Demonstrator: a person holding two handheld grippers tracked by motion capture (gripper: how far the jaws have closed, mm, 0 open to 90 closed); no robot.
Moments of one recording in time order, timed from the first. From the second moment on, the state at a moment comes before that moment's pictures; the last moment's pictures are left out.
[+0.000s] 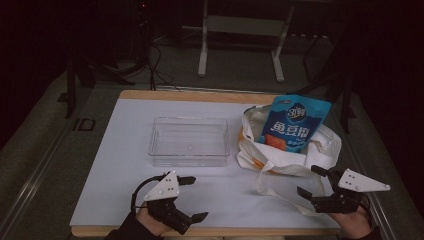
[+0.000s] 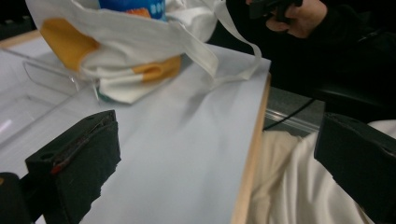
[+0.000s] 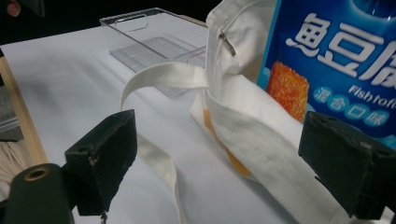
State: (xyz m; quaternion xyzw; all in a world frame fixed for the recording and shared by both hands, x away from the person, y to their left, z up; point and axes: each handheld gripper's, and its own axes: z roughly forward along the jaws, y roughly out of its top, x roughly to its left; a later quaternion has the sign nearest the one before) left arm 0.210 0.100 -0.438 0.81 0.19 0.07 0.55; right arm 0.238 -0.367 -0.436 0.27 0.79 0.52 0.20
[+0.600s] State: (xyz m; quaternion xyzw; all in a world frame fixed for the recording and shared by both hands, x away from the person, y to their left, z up) left arm 0.252 0.065 -0.410 0.79 0.16 0.08 0.58; right arm 0.246 -0.369 -0.403 0.21 0.79 0.54 0.20
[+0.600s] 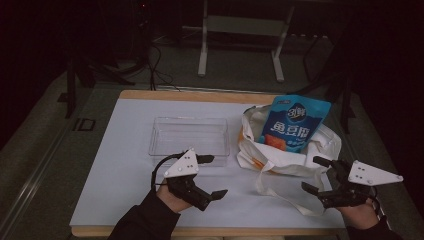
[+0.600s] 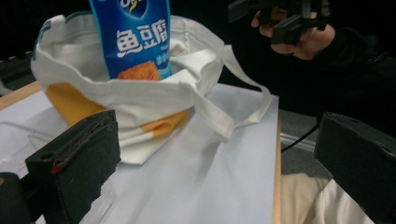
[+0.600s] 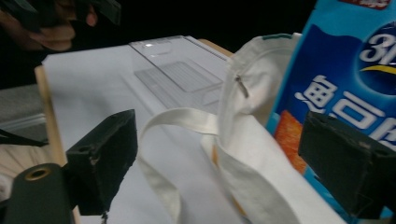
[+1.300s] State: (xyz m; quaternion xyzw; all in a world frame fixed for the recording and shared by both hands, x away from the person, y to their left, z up) left arm 0.309 0.029 -0.404 0.80 0.15 0.06 0.58; right arm 0.273 -0.384 -0.383 0.20 0.78 0.55 0.22
